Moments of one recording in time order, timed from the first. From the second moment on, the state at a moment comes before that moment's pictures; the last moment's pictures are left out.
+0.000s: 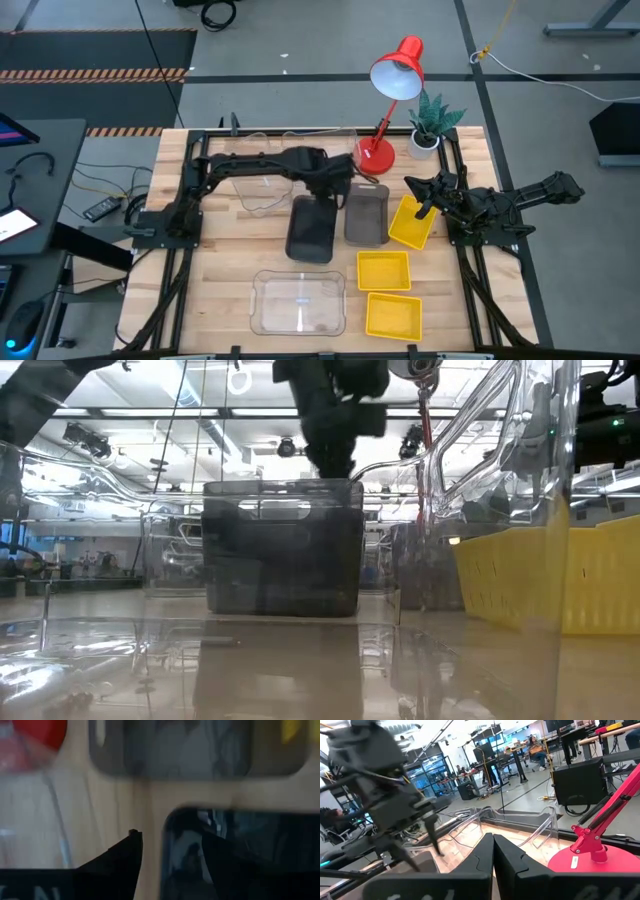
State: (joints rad) left arm 0.12 2.09 1.91 -1.00 0.00 0.24; right arm 0.22 0.21 0.01 0.32 0.82 0.29
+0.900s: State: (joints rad) left arm -0.12 2.21 1.87 -0.63 0.03 0.16; right arm 0.22 0.21 0.01 0.33 0.81 0.29
